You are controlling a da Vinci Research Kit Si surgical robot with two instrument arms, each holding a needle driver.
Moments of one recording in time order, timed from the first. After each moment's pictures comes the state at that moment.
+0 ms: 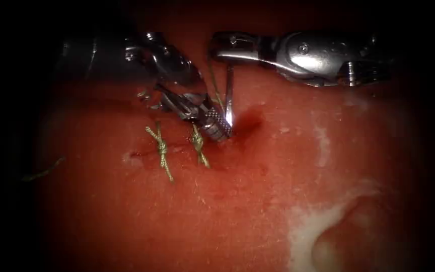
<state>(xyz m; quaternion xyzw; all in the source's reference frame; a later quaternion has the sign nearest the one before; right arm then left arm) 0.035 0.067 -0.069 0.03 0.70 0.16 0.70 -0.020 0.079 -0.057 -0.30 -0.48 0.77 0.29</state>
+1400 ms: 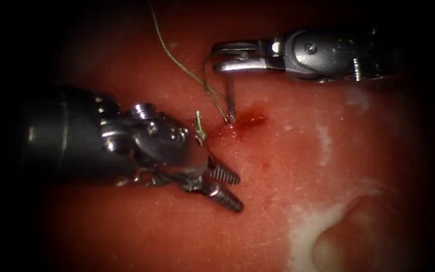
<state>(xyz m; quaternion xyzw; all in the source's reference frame) 0.034 0.067 -0.069 0.12 0.72 0.01 0.69 -0.022 0.072 -0.061 -0.31 -0.38 0.82 0.30</state>
